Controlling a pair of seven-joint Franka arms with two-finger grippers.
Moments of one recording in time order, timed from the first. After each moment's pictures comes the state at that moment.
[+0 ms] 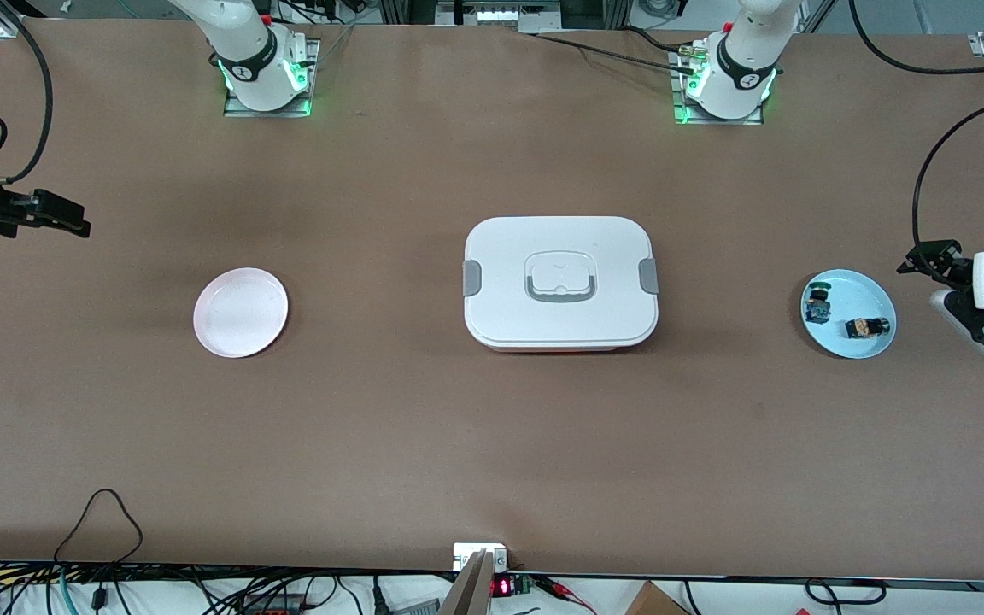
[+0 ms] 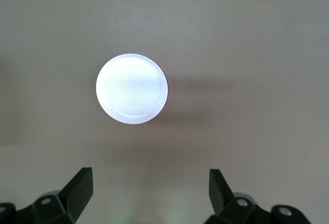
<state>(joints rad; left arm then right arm) 0.70 0.47 -0.72 -1.39 0.29 1.44 0.67 0.09 0.10 -0.14 -1.56 -0.02 1.54 -0.08</state>
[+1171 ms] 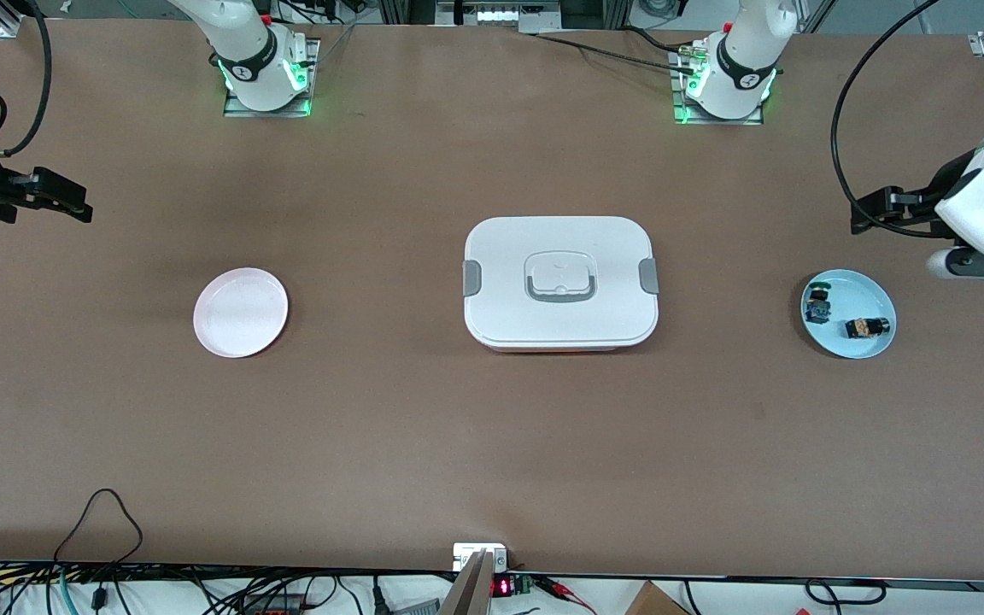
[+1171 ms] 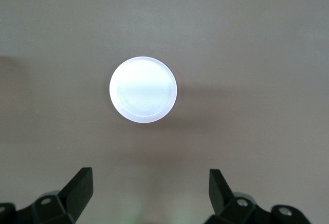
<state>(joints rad) -0.04 0.18 -0.01 -1.37 0.04 1.43 -0.08 0.11 0.08 -0.13 -1.53 -0.02 1.52 -0.05</state>
